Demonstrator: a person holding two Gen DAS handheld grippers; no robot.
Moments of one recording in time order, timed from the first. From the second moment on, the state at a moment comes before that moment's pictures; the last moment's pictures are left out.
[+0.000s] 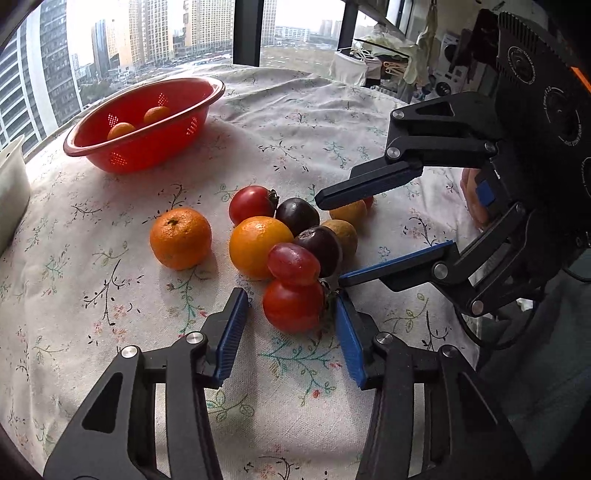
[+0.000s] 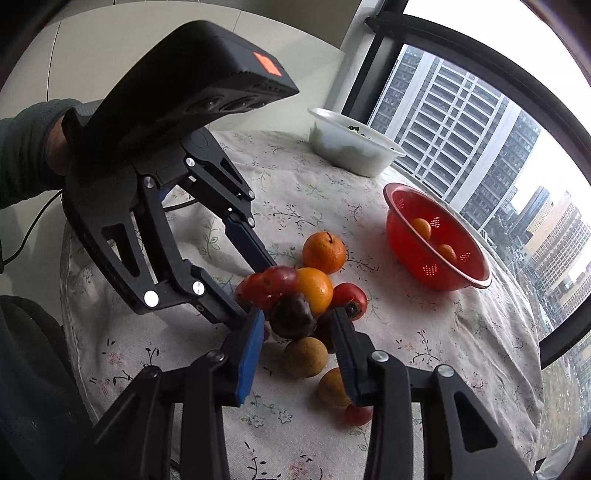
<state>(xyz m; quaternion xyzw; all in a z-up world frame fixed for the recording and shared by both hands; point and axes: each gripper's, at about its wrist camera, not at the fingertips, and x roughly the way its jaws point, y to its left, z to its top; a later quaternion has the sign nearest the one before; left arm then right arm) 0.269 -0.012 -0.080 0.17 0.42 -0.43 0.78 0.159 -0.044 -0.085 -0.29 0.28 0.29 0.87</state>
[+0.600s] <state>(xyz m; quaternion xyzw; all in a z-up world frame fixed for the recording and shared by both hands) 0.266 -0.015 -0.080 0.18 0.41 -0.44 0.78 0.159 -0.033 -0.091 -0.32 0.28 0.28 0.86</state>
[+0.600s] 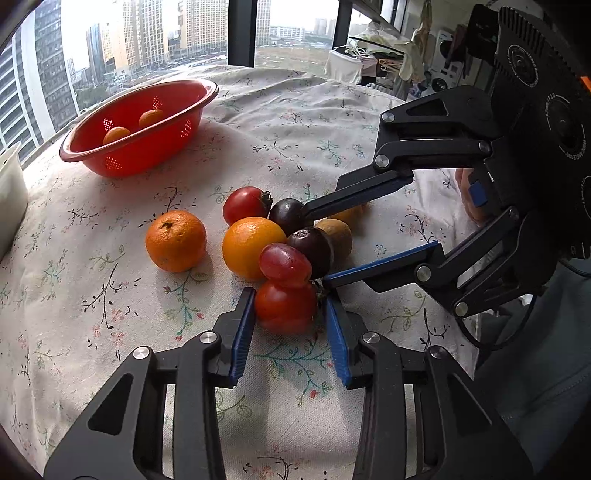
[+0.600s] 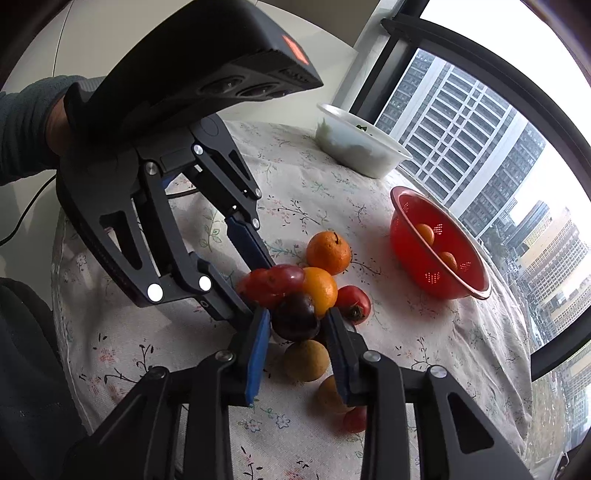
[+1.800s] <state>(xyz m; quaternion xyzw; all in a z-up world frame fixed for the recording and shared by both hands) 0.264 -0.005 -0.079 0.17 0.41 -0.44 0.78 0.148 -0.029 -0.098 -0.35 0.25 0.27 0.86</state>
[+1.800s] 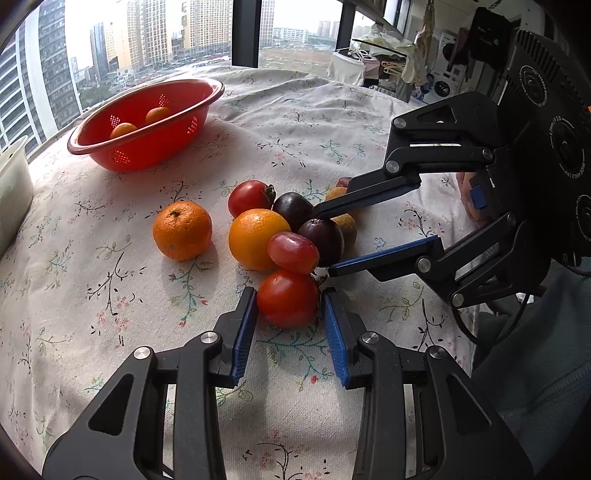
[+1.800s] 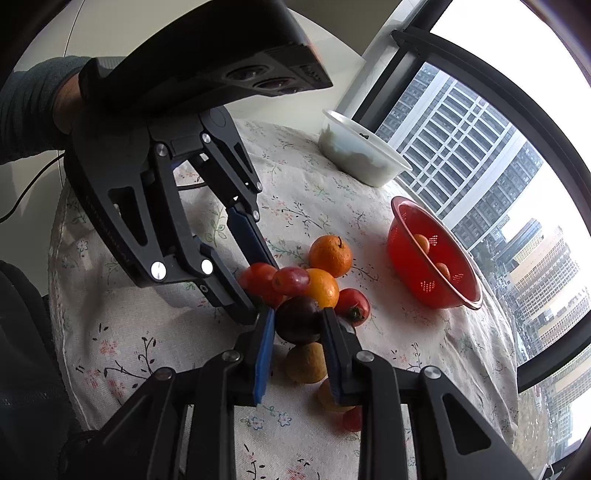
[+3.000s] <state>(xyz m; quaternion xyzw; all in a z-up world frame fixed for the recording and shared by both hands) 0.259 0.007 -0.076 0.16 0.41 -0.41 0.80 0.138 -0.033 -0.095 -0.35 0.25 0.27 0.87</state>
